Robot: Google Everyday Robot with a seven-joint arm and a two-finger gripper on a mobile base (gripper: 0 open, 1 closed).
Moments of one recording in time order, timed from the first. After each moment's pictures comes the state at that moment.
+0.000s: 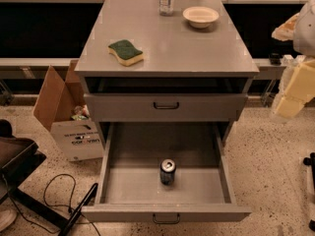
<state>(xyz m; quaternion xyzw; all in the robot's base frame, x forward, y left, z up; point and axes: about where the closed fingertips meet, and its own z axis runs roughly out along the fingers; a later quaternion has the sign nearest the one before) 0.438 -0.214 0.985 -0.60 0.78 -0.05 0.17</state>
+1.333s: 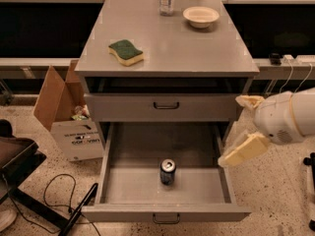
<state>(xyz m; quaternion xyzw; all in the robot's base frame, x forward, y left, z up) 0.440 -0.170 0.831 -0.53 0.77 0.15 0.33</state>
